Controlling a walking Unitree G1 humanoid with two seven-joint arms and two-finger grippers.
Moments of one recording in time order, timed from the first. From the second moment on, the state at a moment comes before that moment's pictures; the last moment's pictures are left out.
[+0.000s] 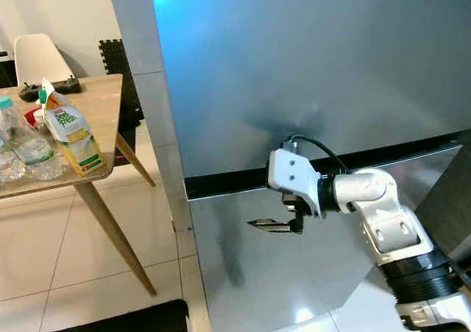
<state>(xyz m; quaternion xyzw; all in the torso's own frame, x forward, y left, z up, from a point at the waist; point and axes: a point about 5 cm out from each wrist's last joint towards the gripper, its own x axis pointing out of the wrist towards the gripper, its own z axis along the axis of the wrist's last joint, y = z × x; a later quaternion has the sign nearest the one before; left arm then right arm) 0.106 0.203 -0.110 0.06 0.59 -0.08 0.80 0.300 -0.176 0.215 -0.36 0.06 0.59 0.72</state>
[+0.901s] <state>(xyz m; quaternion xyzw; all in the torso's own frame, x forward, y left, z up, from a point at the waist) 0.109 0.202 -0.109 0.06 0.59 -0.08 0.80 0.275 -0.170 0.235 -0.24 0.00 0.69 0.68</state>
